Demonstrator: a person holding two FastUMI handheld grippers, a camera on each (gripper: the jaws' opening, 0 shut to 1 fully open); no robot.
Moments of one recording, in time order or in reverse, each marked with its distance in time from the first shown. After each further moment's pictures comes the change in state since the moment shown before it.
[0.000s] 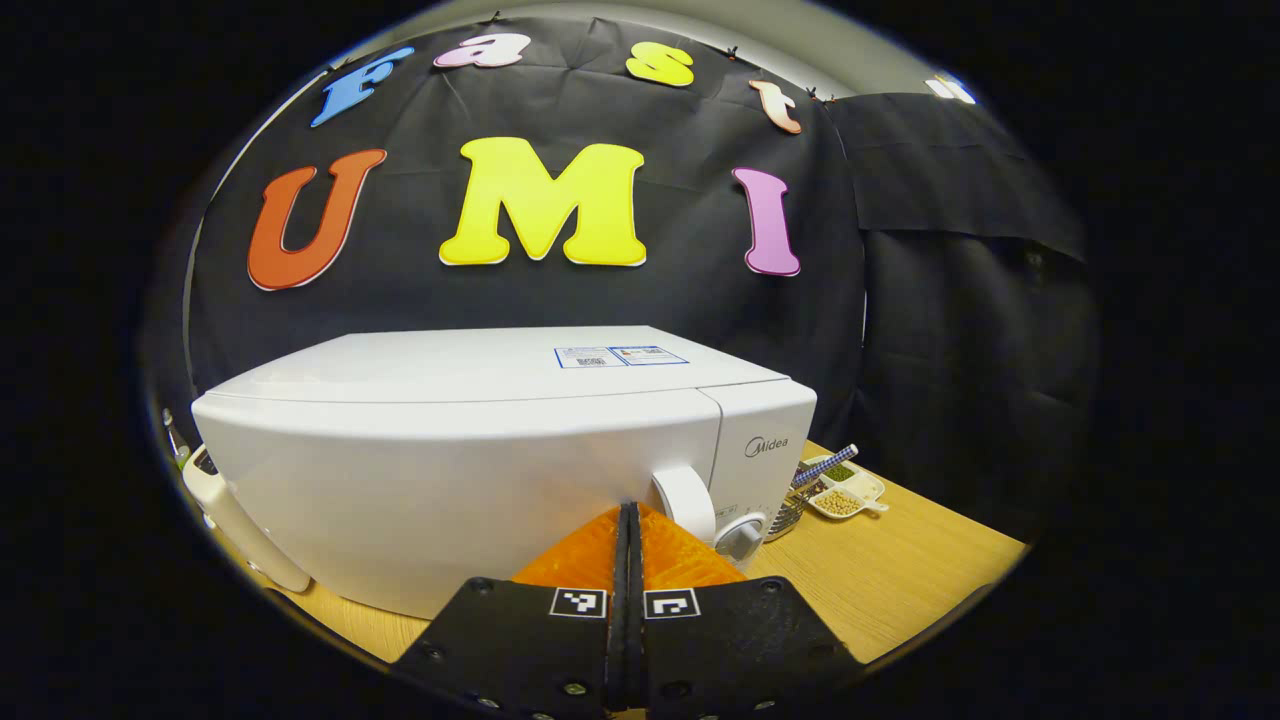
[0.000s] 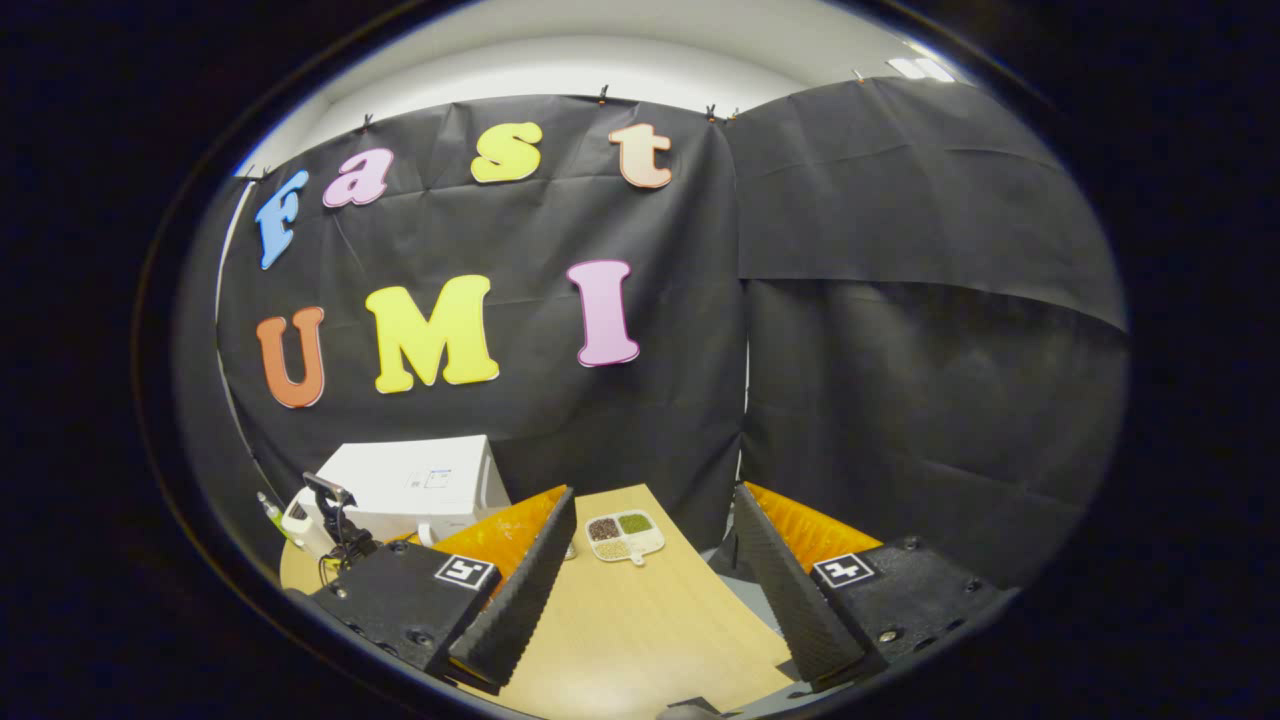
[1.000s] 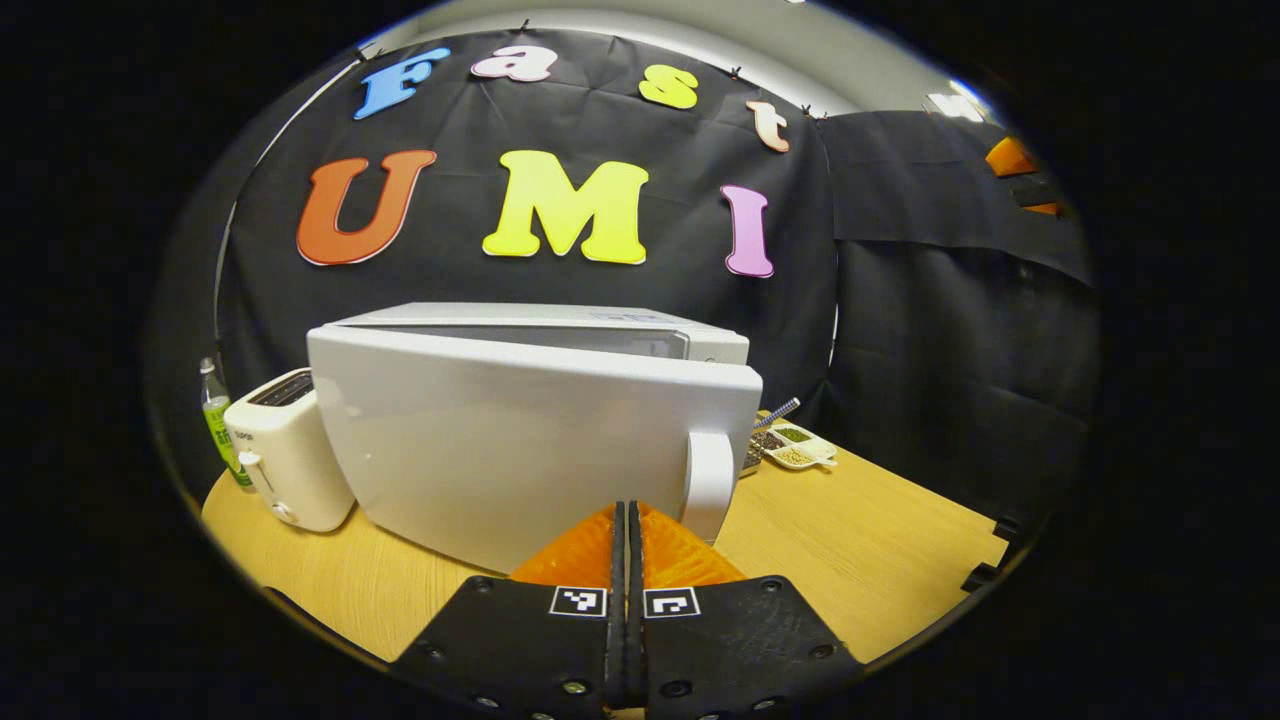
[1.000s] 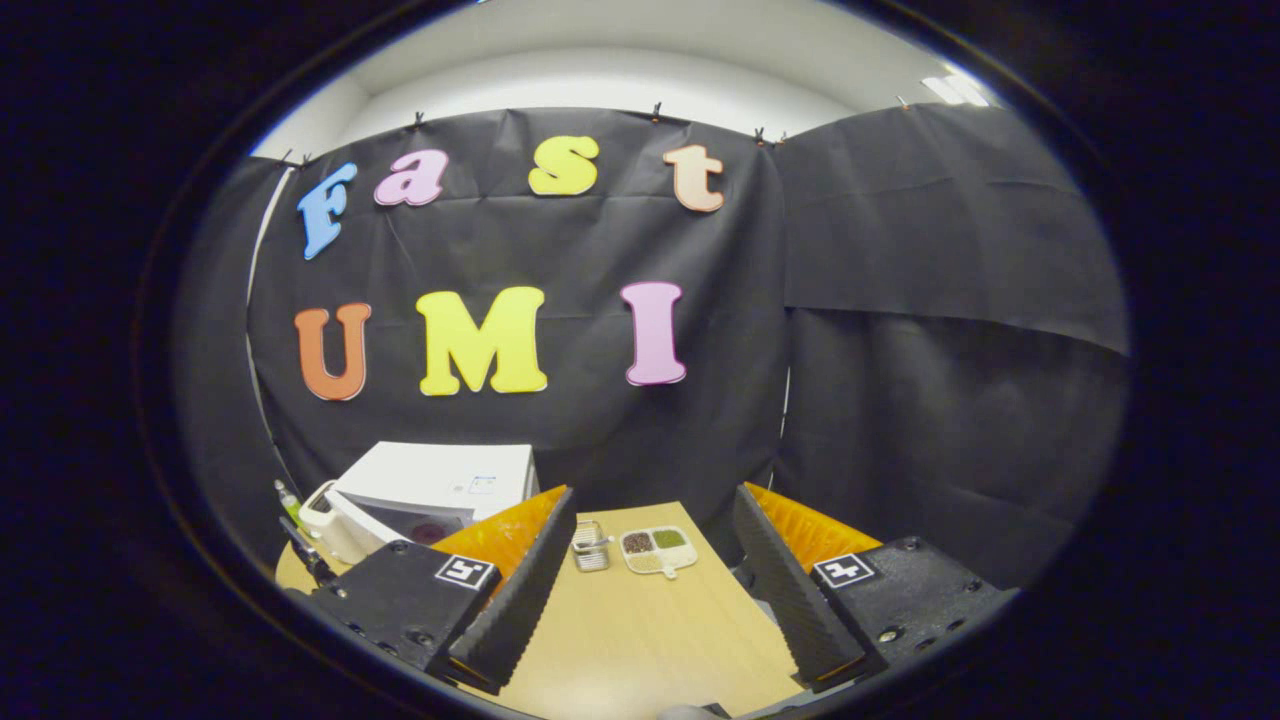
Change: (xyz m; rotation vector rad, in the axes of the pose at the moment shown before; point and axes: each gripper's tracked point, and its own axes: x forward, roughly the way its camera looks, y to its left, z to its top) left arm -0.120 0.000 -0.043 -0.029 0.004 -0.046; right arm -0.016 0.042 0.016 -0.058 -0.054 0.079
